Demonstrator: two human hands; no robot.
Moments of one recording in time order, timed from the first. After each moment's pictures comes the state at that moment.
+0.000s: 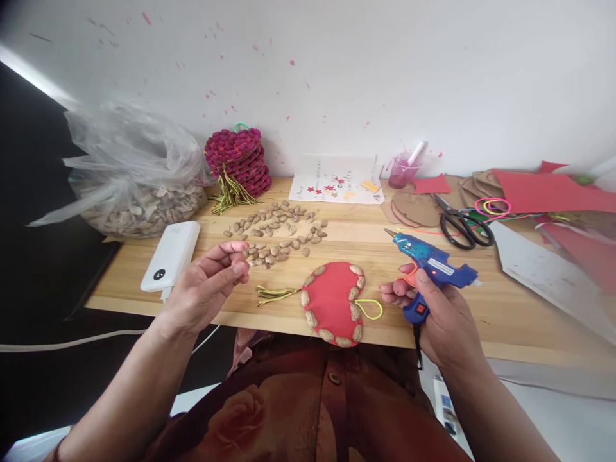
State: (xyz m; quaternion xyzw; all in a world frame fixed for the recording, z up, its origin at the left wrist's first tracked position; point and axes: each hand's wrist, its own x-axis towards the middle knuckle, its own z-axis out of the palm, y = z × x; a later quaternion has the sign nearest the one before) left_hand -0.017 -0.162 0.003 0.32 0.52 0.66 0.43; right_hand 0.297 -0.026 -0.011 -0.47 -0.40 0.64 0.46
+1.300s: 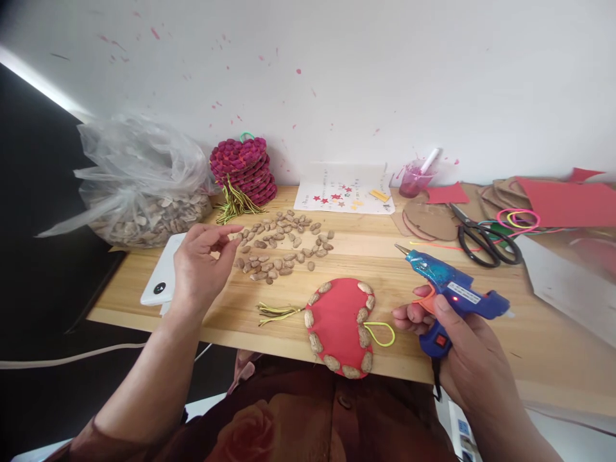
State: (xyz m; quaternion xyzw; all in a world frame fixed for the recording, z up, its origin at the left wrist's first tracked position) left_hand -0.054 -0.121 0.006 0.49 0.75 0.44 -0.06; right_hand 0.298 -0.026 -0.007 -0.50 -0.39 0.63 0.45
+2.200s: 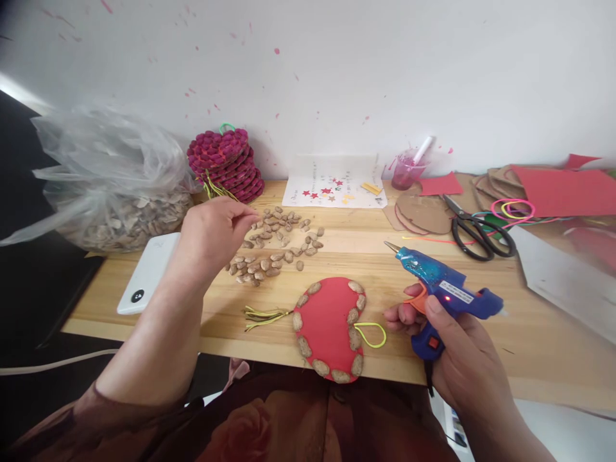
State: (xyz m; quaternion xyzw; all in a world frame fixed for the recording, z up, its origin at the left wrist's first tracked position) left_hand -0.045 -0.055 0.040 0.59 0.76 0.27 -0.06; right_hand 0.302 -0.024 -0.009 -0.51 -0.37 0.65 0.43
